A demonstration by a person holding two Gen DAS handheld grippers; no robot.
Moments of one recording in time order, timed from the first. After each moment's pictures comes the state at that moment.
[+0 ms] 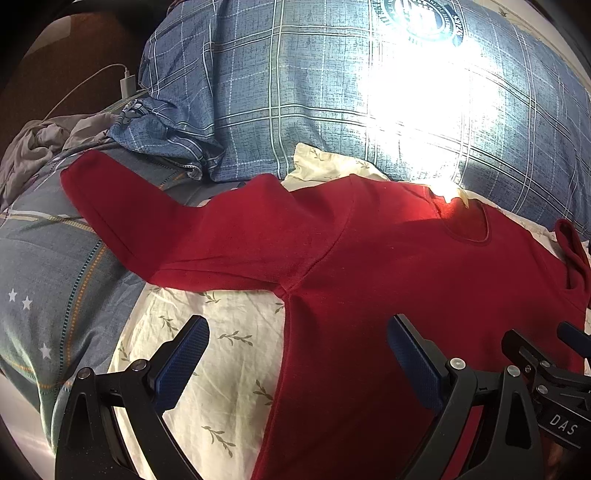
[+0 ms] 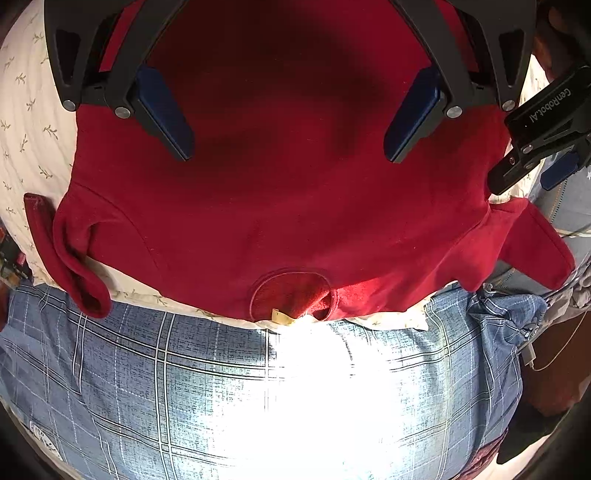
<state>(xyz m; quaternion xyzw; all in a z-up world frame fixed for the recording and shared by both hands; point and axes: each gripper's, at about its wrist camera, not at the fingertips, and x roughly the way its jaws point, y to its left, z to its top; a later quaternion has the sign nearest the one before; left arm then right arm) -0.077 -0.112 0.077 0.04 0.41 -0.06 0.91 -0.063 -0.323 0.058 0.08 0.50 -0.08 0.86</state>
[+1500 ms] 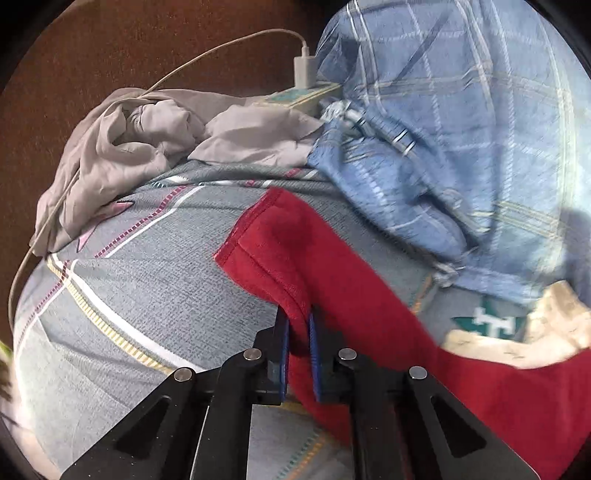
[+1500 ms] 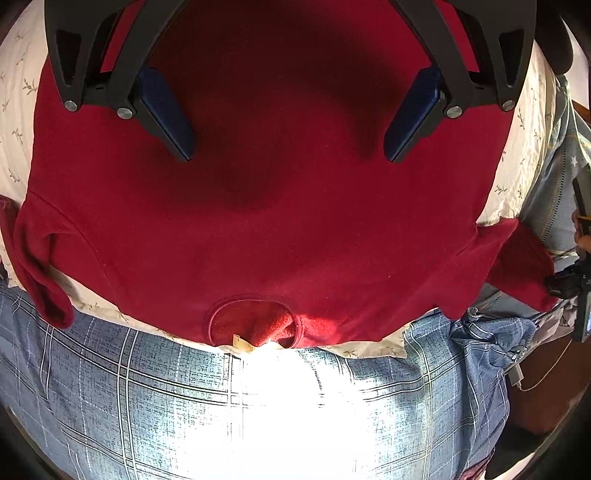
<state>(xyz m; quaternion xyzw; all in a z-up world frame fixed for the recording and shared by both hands) 0.108 0.067 0.090 -0.01 0.38 0.17 0.91 -0.052 -0.305 0.040 0.08 0.52 -0.04 0.85</state>
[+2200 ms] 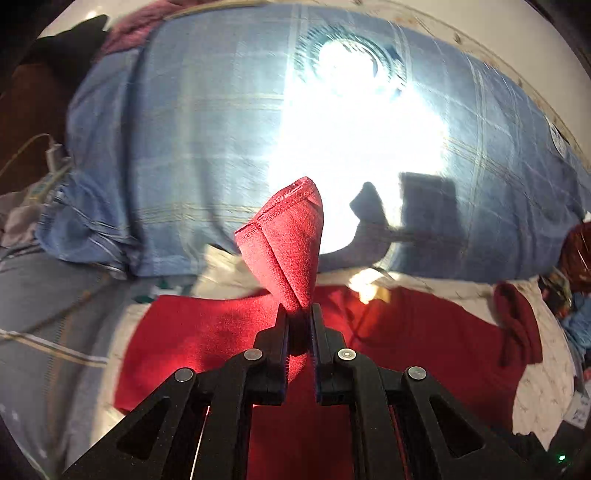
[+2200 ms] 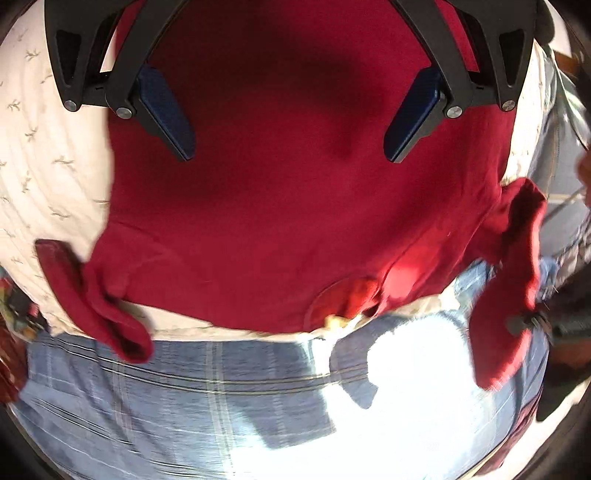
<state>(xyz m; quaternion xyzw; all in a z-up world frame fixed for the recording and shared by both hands) -0.009 -0.180 0.139 0.02 0.37 -0.19 0.91 -0.085 -0.384 0.057 0.15 0.49 -0.11 0.85</state>
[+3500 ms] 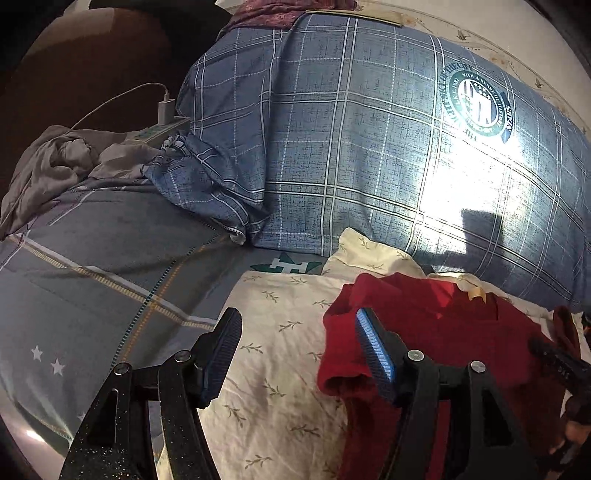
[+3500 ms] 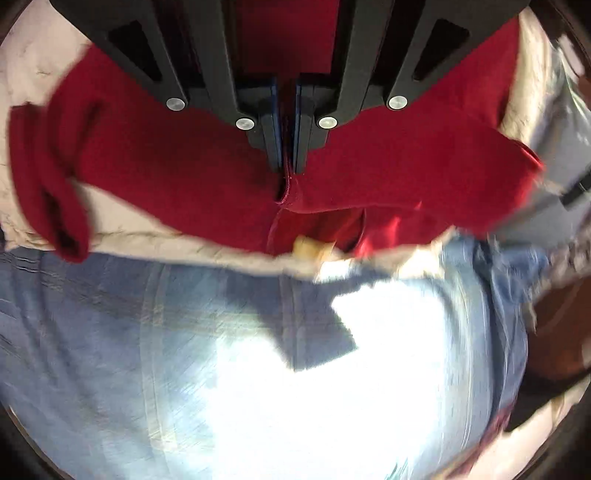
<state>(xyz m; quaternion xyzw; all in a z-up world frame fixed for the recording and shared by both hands) 0.016 -0.043 0.117 -0.03 0.35 -0.05 0.94 -0.012 -0.398 0.076 0.09 0.45 -0.05 0.89</state>
